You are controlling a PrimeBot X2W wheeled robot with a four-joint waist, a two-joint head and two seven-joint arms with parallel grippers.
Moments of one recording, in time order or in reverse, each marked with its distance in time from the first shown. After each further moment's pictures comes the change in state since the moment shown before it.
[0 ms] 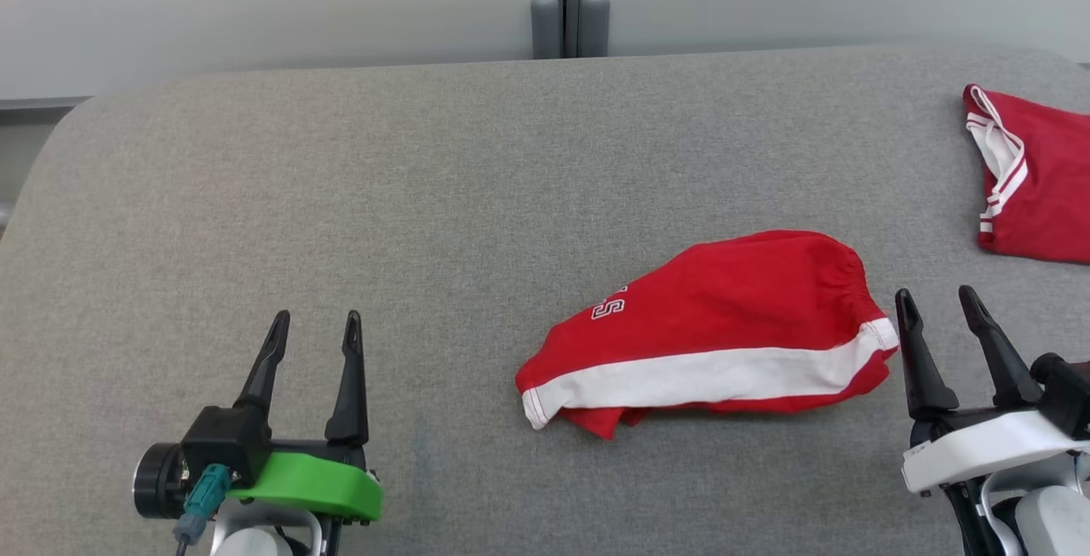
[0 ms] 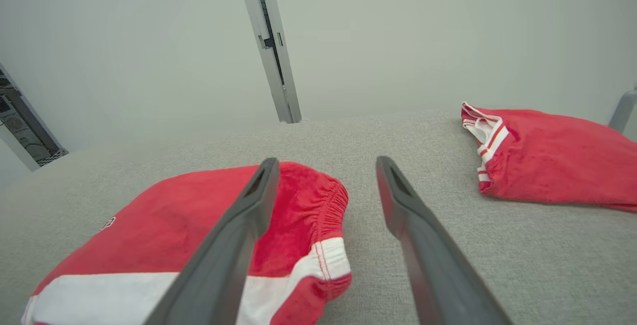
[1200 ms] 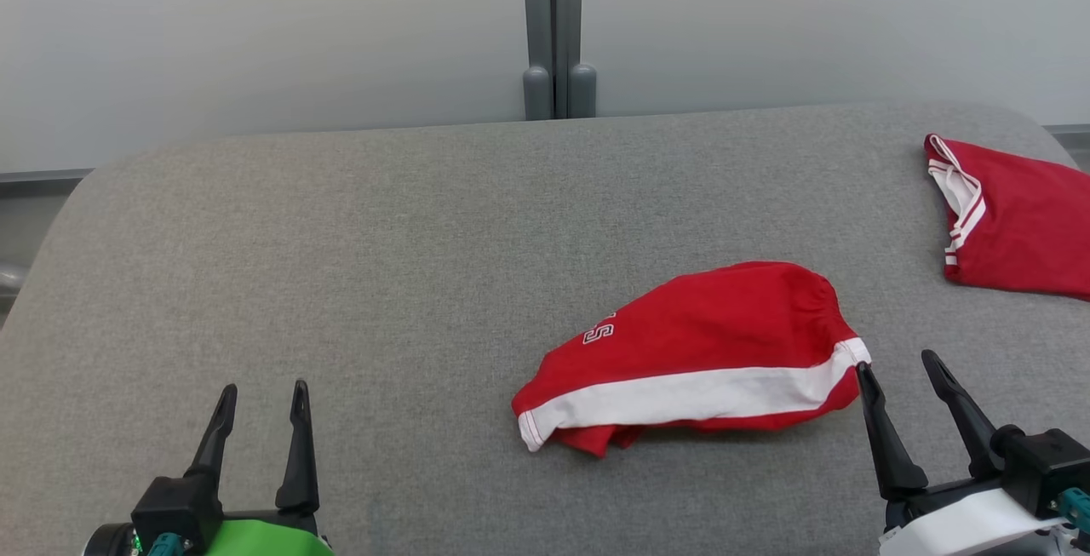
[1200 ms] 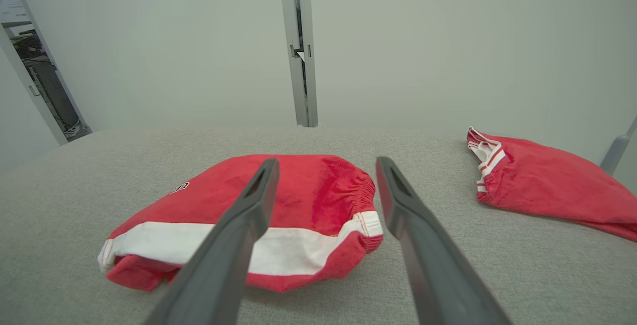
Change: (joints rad) left arm 0.136 0.029 0.095 -0.028 0.008 -0.013 0.000; right arm 0.199 0.062 0.008 -0.224 -0.161 0.000 0.079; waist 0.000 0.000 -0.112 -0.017
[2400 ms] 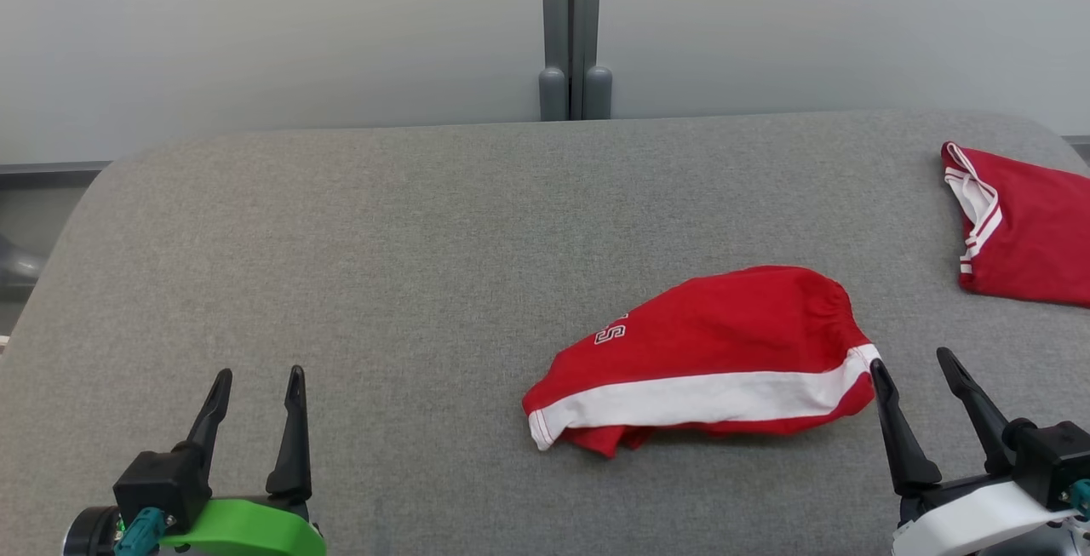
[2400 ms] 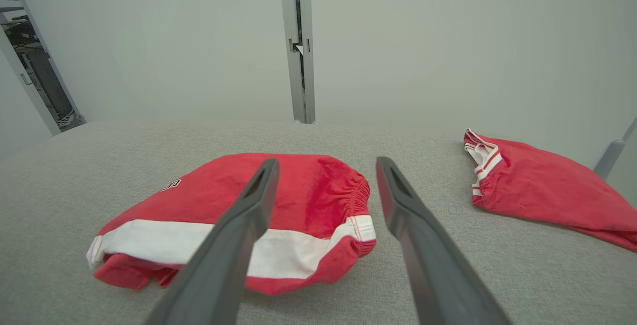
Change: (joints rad) left arm 0.023 0.041 -0.022 -0.147 -0.052 0.014 0.160; right arm -0.001 -0.009 -0.028 -0.006 -0.011 0.000 0.035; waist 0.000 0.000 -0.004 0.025
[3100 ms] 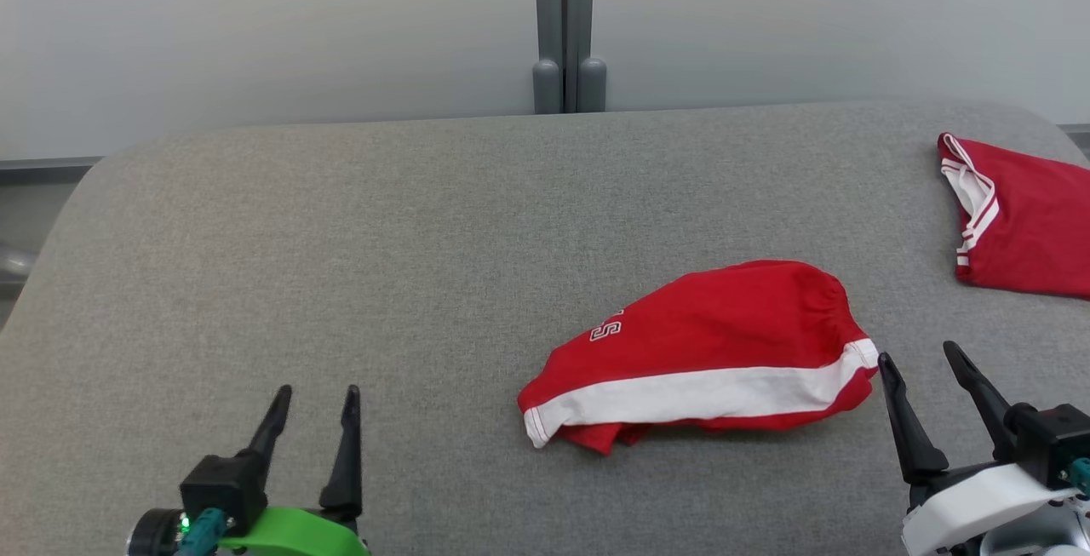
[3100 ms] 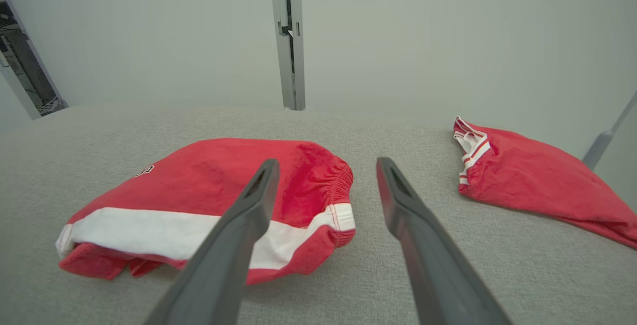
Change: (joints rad) left arm -0.006 -0.012 -0.076 0.064 -0.007 -0.004 -0.013; right arm -0.041 -0.035 0.000 0.068 0.008 0.000 0.004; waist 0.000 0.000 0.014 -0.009
